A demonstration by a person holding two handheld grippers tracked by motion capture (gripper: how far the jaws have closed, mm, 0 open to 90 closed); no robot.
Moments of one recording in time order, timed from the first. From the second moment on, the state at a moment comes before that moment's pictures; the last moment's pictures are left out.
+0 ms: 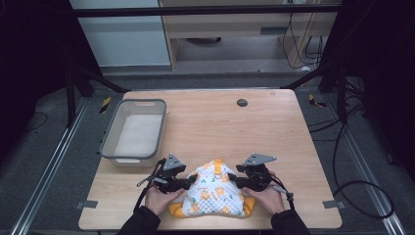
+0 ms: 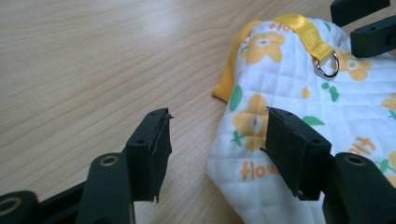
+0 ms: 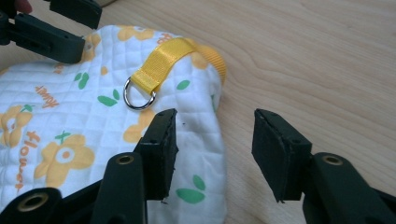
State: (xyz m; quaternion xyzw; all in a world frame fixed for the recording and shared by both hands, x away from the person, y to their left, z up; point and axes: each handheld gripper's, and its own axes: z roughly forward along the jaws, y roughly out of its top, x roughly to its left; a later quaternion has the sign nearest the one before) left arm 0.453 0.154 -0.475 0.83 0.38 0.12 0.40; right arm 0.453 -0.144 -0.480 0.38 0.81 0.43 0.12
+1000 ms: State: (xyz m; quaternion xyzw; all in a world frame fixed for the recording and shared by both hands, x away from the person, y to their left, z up) left arm 0.441 0.149 -0.457 0.82 0.35 0.10 0.44; right arm 0.447 -0.146 -0.466 0.35 0.81 0.46 0.11
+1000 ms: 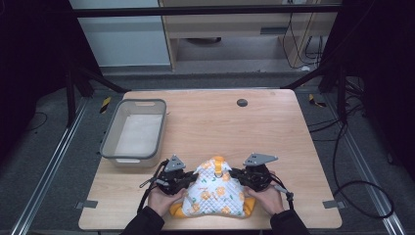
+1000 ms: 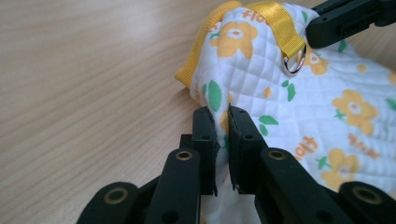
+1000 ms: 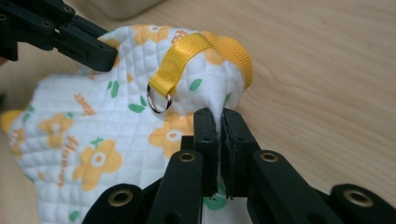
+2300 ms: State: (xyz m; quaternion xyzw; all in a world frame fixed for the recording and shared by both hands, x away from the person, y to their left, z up) left arm 0.519 0.142 -0.392 0.73 0.44 0.26 0.46; right arm 0.523 -0.154 -0.401 0.41 0.72 0.47 0.31
